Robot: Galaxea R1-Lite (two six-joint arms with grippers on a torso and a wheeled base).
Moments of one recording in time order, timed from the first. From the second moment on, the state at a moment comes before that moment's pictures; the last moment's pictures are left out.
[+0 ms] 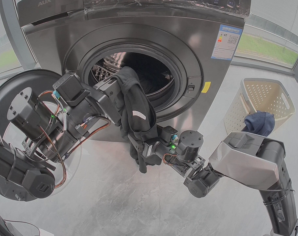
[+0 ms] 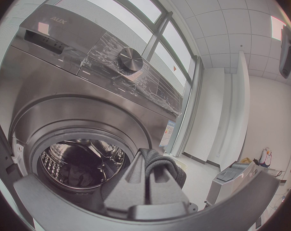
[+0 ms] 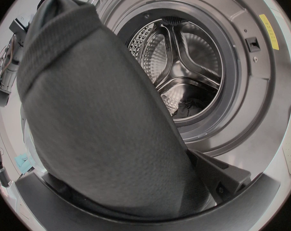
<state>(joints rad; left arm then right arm) -0.57 1.74 -0.68 -1.53 -0.22 -0.14 0.69 2.50 -1.19 -1.46 0.02 0.13</state>
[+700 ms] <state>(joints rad) -0.57 1.73 -0.67 -1.54 -0.21 -0.13 0.71 2.64 -1.37 -1.45 0.00 0.13</state>
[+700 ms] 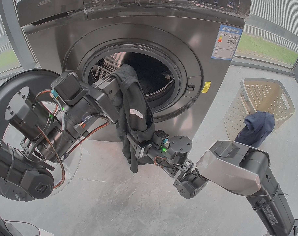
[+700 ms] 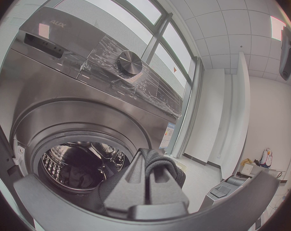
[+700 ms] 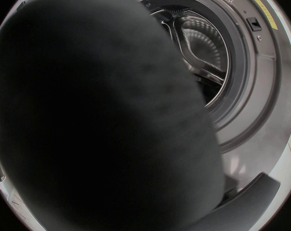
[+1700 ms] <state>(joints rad) -0.41 1.85 -0.41 -1.55 -0.21 -0.11 0.59 2.38 -1.12 -1.49 0.02 0.13</state>
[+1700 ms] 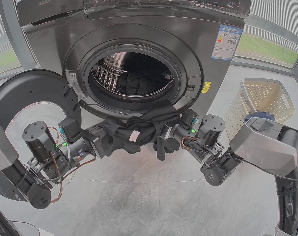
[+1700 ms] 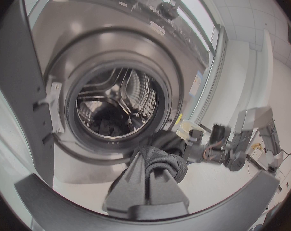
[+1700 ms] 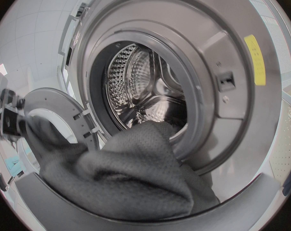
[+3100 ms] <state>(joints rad) -0.50 2.08 -0.32 -1.55 -0.25 -0.04 0.65 2.28 -1.17 -1.48 0.01 0.14</state>
